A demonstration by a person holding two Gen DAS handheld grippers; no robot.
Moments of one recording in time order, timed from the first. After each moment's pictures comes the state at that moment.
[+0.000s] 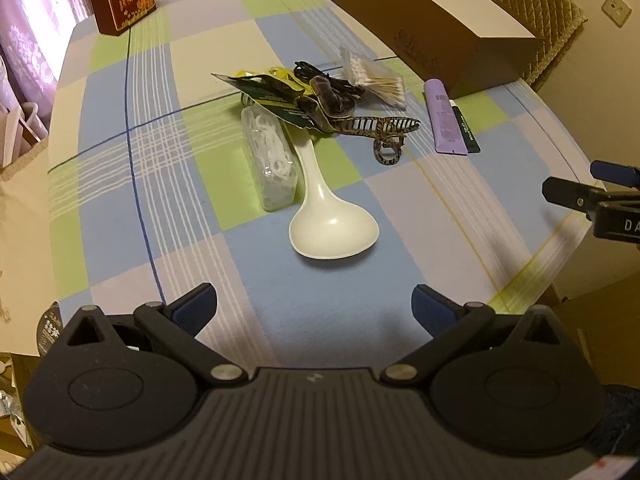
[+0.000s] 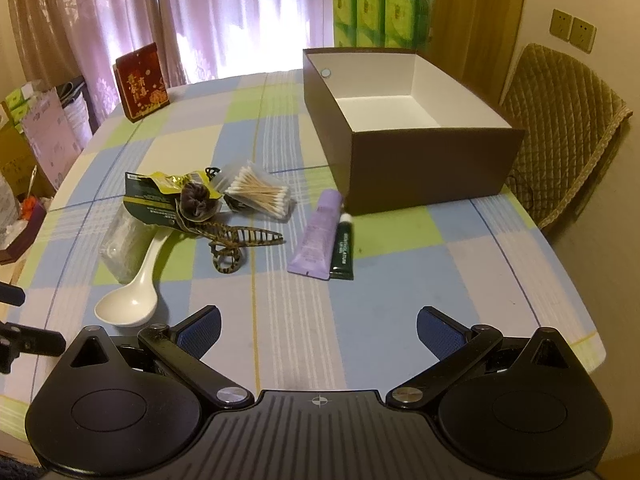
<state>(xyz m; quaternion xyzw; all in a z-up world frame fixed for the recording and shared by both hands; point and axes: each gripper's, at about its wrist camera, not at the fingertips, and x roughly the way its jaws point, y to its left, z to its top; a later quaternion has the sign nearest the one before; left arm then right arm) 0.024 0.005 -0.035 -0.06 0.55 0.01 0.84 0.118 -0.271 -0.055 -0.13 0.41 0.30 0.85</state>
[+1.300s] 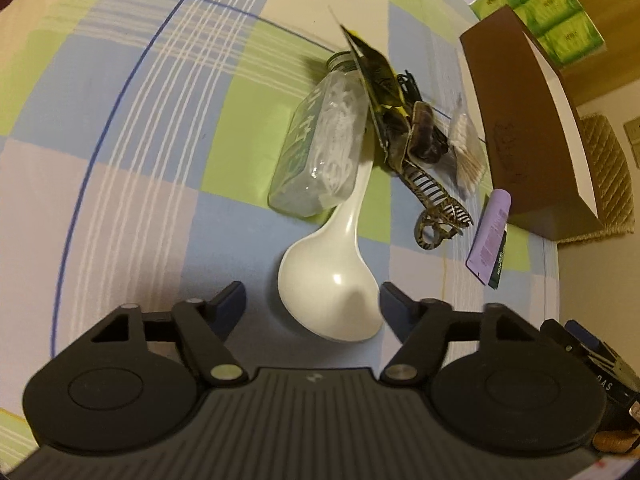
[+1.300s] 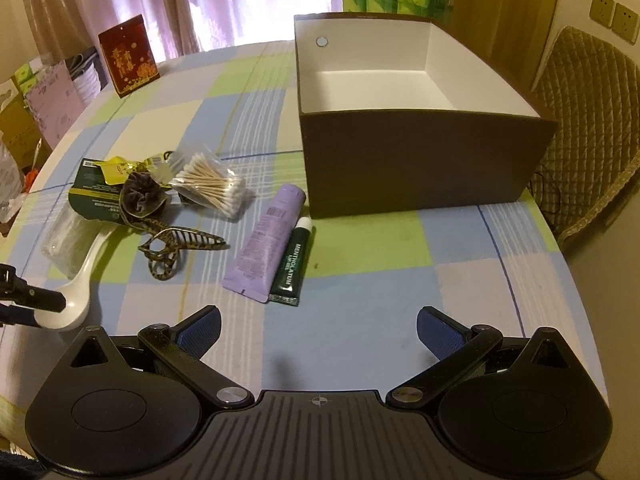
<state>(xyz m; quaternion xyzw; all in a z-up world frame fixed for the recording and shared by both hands) 0.062 0.052 -0.113 -0.39 0.51 0.14 0.76 0.222 -0.282 -0.092 -0.15 0.44 0.35 0.81</state>
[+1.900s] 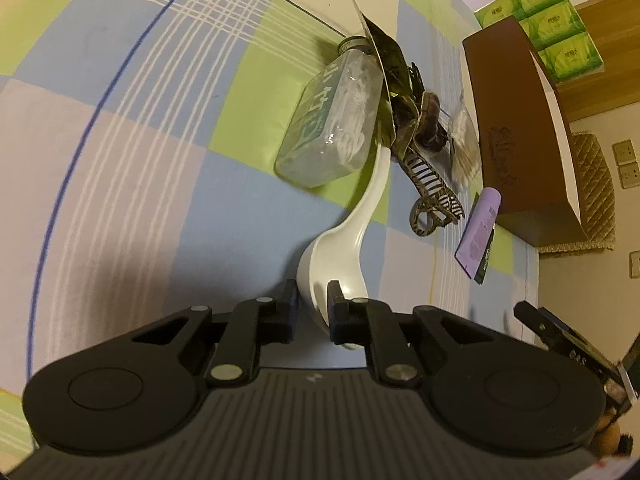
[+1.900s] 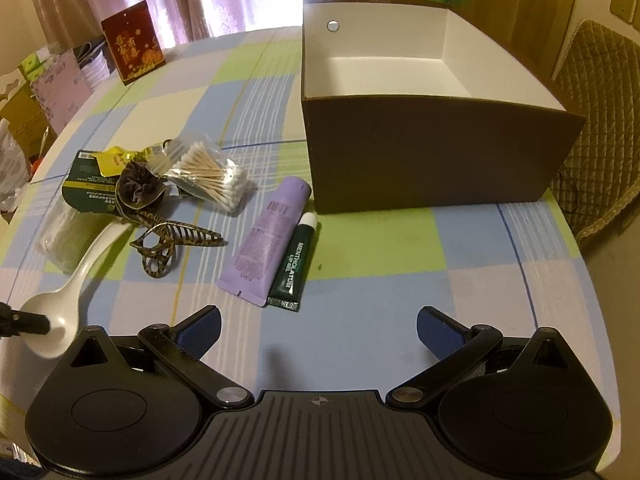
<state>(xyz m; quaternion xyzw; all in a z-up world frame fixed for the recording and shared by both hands) 0.038 0.052 -0.118 -0.43 0.49 0.13 0.74 0.237 -0.273 -0.106 -0.16 0.45 0.37 0.80</state>
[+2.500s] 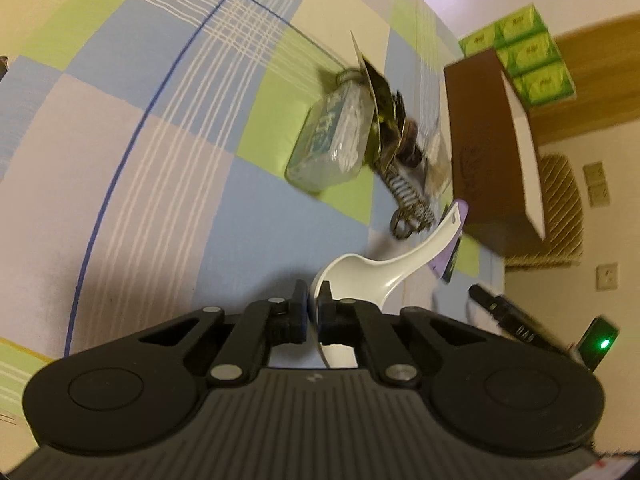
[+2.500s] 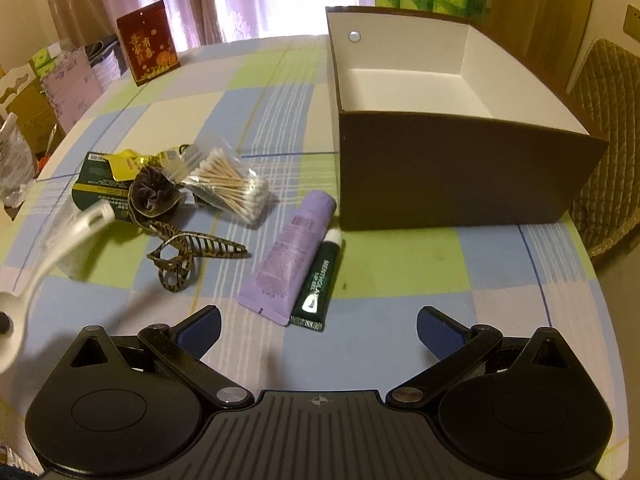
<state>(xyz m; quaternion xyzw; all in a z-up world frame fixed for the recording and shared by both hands) 0.002 0.069 -0.091 -0.48 0.45 0.12 0.74 0.229 -0.253 -0.108 -0.17 0.43 0.38 0.80</state>
